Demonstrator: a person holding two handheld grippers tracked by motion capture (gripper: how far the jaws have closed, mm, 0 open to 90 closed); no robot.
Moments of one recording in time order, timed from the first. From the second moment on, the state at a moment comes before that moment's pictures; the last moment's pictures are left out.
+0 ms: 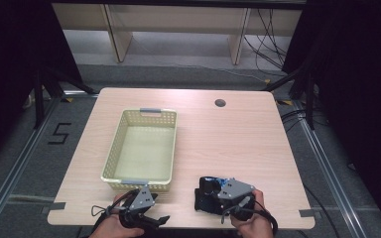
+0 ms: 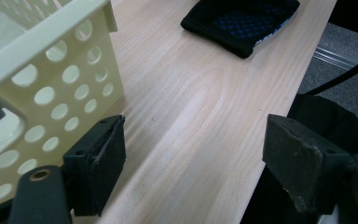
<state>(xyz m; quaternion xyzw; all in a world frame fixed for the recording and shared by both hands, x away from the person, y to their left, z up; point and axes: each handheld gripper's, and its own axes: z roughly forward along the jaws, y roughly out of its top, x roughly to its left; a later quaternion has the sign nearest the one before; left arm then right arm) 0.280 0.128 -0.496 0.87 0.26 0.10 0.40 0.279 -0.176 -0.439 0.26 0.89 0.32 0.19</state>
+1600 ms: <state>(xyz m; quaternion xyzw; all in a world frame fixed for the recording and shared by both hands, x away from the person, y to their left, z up) 0.278 0.124 -0.502 0.88 0.27 0.08 0.39 0.273 -0.152 -0.487 0.29 0.91 0.27 0.13</state>
